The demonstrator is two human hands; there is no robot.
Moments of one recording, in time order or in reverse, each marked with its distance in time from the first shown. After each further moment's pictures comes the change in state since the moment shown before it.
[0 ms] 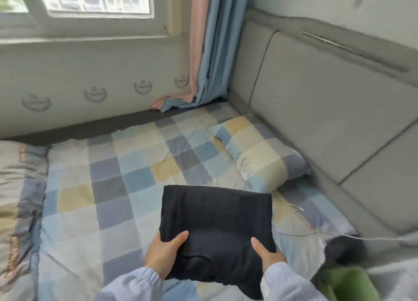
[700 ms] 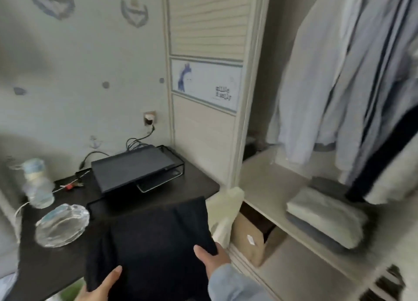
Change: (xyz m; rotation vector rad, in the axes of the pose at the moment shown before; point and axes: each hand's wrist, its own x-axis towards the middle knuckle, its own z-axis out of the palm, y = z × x) left_hand -0.494 -0.113 0.329 0.724 -1.210 0.346; right_hand -0.311 0.439 -0.417 1.105 0.956 0.130
